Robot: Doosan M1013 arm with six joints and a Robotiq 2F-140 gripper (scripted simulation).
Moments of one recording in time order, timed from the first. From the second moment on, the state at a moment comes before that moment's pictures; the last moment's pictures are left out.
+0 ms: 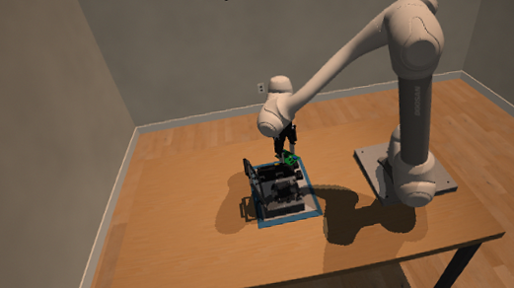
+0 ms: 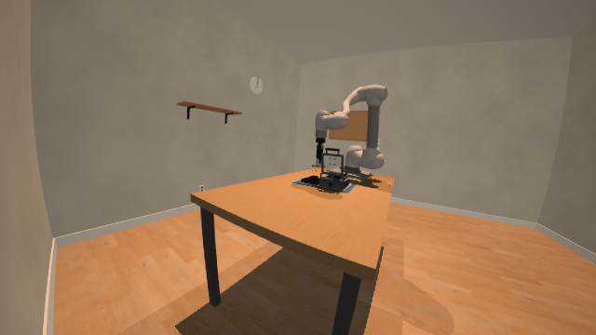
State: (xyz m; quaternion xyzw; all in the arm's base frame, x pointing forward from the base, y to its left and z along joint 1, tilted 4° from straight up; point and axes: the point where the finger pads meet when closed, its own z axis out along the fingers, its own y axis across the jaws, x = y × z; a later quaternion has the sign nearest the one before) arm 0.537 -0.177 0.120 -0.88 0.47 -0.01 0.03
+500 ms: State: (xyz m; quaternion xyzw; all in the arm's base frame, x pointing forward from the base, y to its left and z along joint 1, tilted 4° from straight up) arm 0.537 -0.177 0.120 -0.94 0.34 -0.01 0.03
